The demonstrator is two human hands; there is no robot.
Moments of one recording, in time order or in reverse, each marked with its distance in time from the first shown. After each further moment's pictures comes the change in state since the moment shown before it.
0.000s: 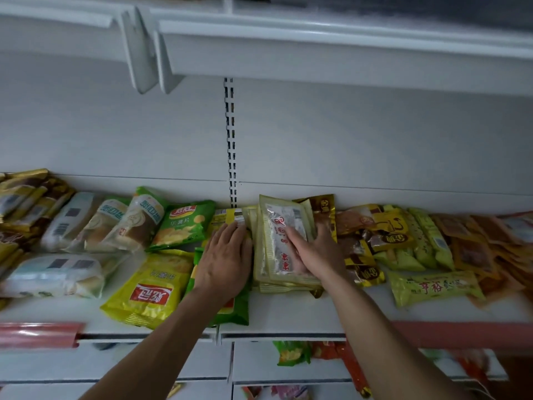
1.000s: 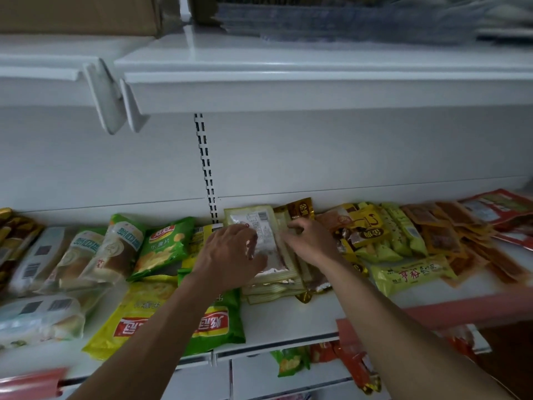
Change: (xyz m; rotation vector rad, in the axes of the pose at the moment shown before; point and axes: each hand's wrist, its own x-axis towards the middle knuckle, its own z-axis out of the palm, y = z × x) left_hand 0.038 0.028 -0.029 0.091 -0.211 0.214; right_hand 0.018 -0.008 -0.026 -0.148 -0.023 -0.153
